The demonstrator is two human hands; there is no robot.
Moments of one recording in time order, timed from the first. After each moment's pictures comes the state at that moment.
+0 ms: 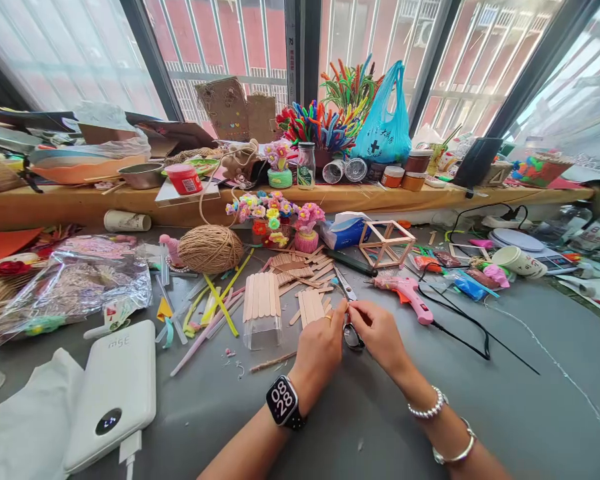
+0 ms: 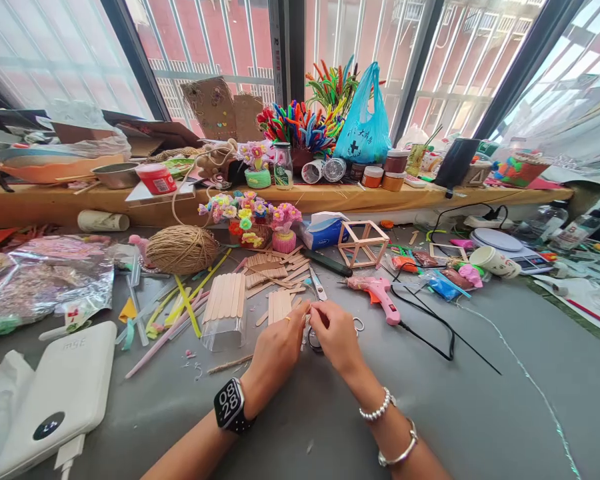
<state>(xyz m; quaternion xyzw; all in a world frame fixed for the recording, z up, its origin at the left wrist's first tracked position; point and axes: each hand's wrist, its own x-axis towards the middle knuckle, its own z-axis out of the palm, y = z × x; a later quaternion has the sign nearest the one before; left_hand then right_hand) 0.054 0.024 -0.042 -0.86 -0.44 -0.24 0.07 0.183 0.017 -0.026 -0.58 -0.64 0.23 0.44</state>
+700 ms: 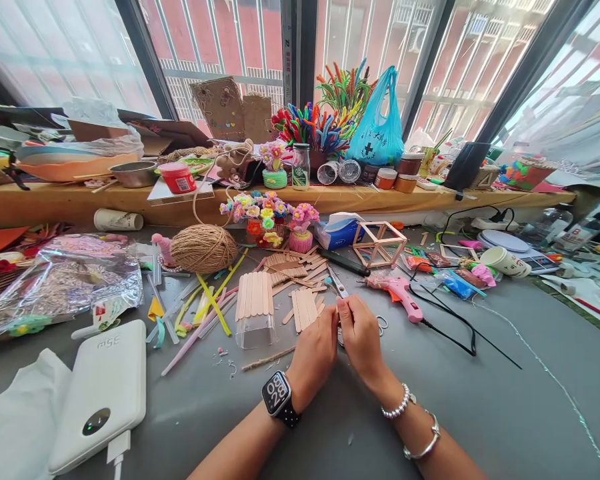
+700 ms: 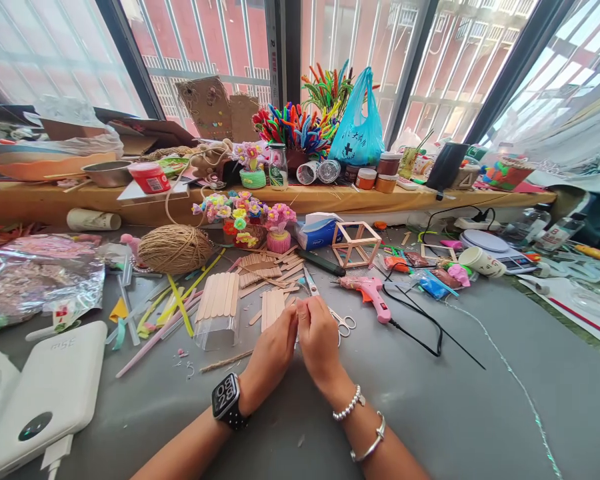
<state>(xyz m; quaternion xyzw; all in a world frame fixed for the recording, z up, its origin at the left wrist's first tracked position) 0.059 0.019 -0.038 -0.80 -0.42 -0.35 -0.23 0.158 0.018 -0.033 -0.58 -0.62 0.05 0.52</state>
